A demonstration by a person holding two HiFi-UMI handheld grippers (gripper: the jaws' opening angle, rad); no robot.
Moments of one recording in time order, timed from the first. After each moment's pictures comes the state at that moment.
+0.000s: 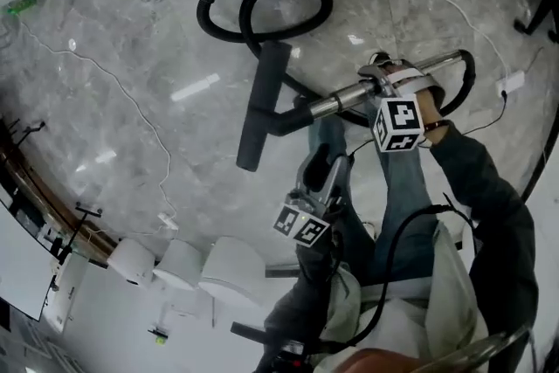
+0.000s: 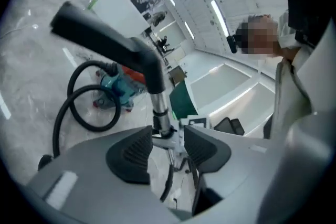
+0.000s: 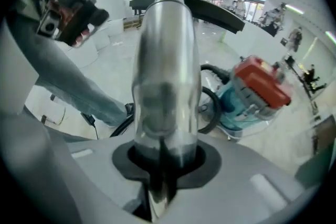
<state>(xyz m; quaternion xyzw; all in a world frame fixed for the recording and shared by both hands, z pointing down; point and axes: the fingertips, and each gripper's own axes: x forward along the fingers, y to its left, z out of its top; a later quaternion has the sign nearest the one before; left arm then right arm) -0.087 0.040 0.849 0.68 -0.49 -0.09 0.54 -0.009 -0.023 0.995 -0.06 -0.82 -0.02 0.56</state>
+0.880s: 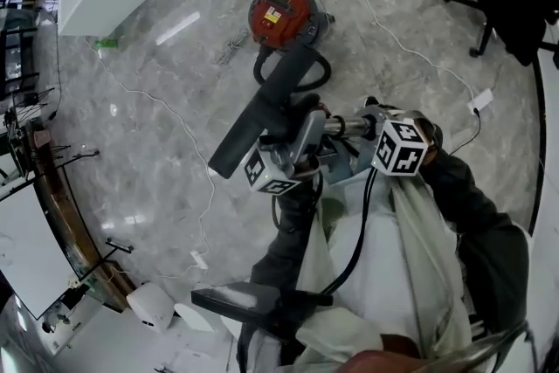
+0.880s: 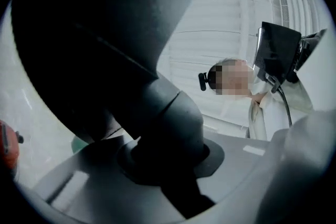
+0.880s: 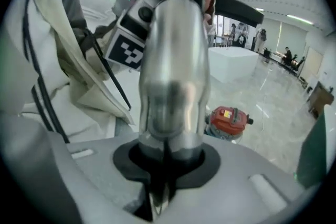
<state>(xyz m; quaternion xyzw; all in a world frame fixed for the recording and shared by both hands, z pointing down) -0.070 -0.091 0.333 0.87 -0.23 -0.38 0.20 -0.016 0.005 0.557 0.02 -0.89 0.09 0.44</state>
